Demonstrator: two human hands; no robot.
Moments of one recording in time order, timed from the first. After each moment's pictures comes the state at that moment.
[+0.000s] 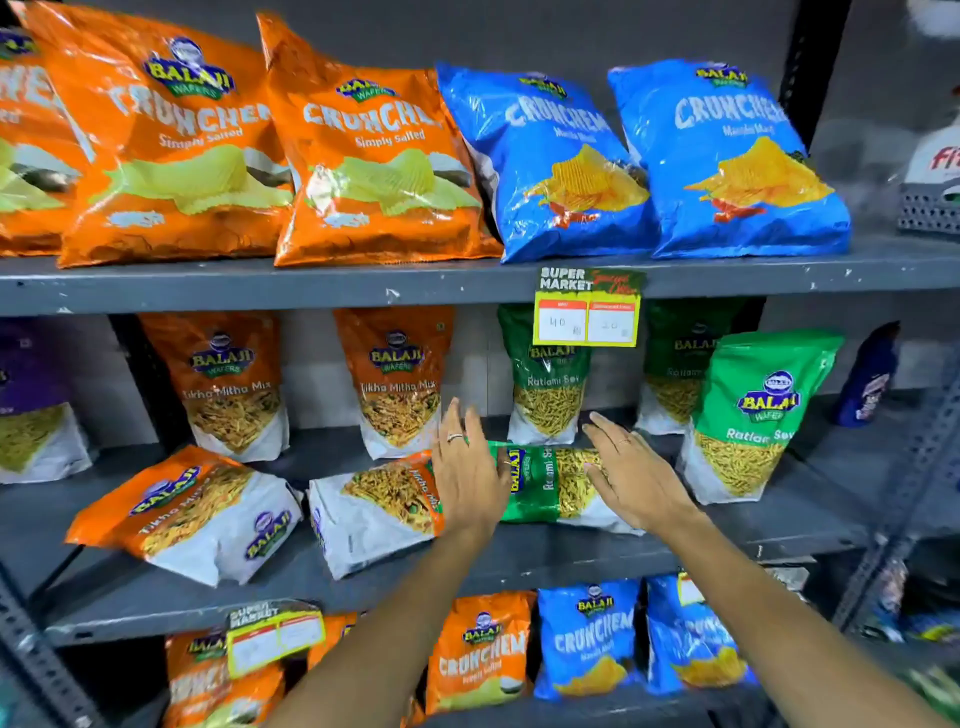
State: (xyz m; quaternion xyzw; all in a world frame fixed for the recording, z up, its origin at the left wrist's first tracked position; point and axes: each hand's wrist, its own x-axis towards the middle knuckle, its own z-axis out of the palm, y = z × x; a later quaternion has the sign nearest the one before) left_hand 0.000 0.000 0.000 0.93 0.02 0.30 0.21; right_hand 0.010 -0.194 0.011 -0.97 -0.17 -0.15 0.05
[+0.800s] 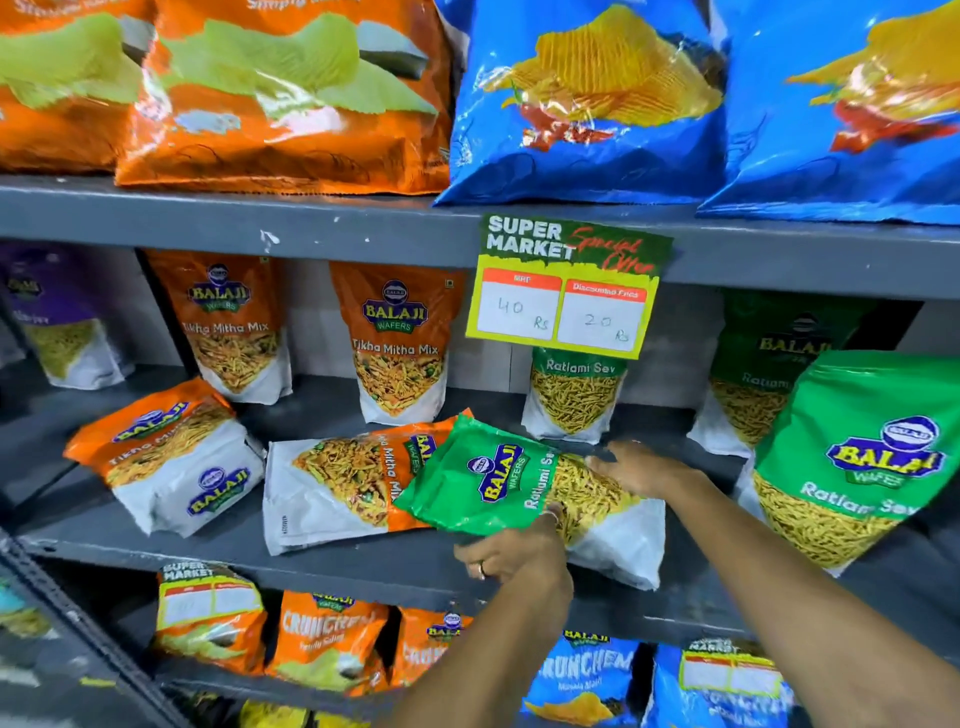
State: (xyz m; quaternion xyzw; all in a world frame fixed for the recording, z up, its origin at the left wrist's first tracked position) left_hand 0.064 -0.129 -0.047 0.43 0.57 0.14 0.69; right_hand 0.190 -0.235 -0.042 -0.97 -0.12 0.17 0.13
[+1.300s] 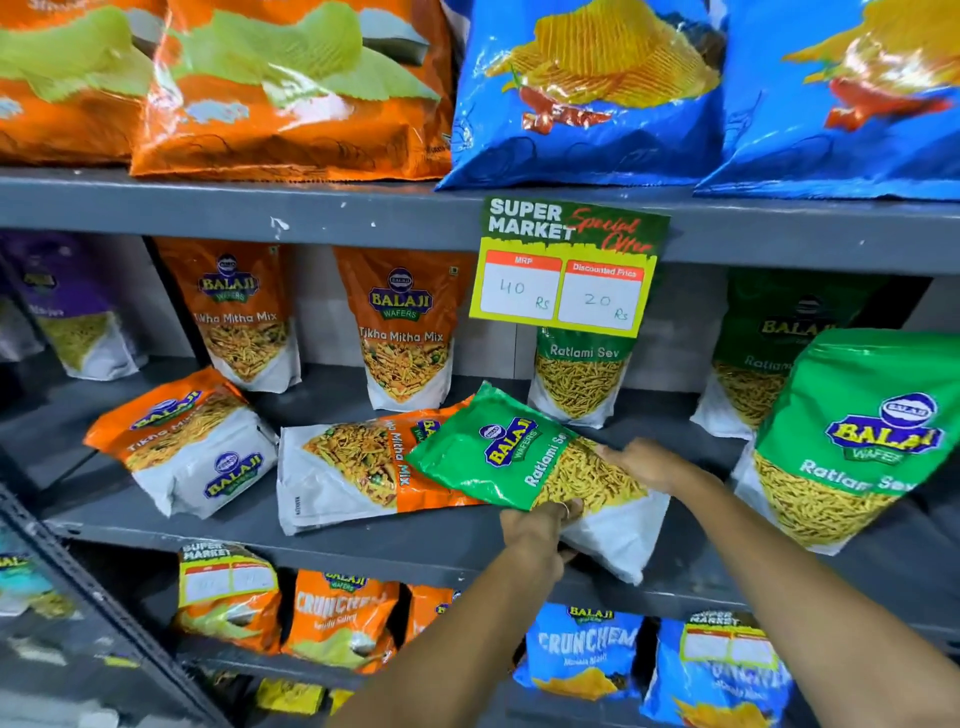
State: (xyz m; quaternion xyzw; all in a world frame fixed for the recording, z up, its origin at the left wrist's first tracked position) left_hand 0.048 -0.122 -0.051 0.41 0.39 -0.05 0.82; right_hand 0.172 -0.243 -0.048 -0.95 -0.06 0.17 0.25
